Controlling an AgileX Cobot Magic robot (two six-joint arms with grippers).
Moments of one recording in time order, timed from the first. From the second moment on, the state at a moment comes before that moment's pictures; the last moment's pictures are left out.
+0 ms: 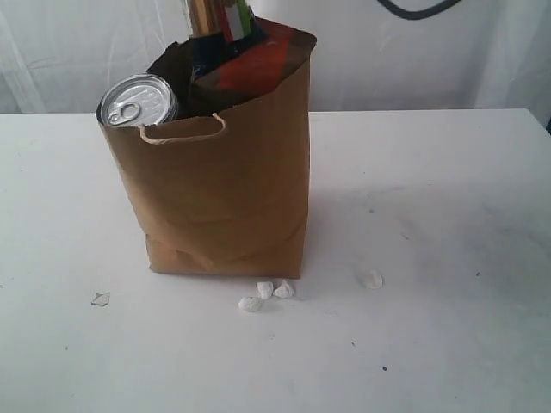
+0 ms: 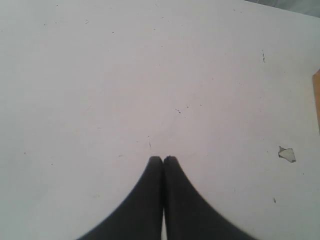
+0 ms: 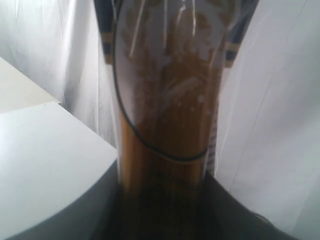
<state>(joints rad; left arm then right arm) -0.13 0.00 0.02 0.46 0.51 -0.71 0.66 1.72 -1.78 0.39 0.25 -0.46</state>
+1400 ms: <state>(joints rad) -0.13 0.00 0.02 0.46 0.51 -0.71 0.66 1.85 -1.78 0.36 0.55 -0.53</state>
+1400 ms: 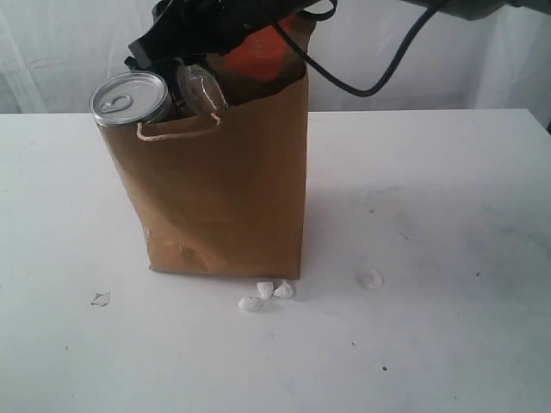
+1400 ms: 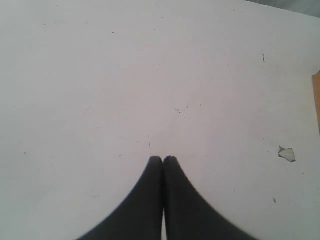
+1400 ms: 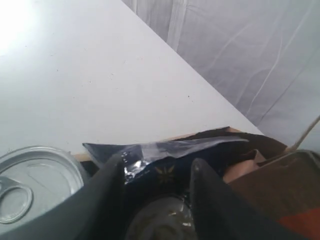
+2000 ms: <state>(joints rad) -0.13 0.00 0.02 0.46 0.51 -0.71 0.66 1.72 -1.78 0.36 0.56 -0.53</state>
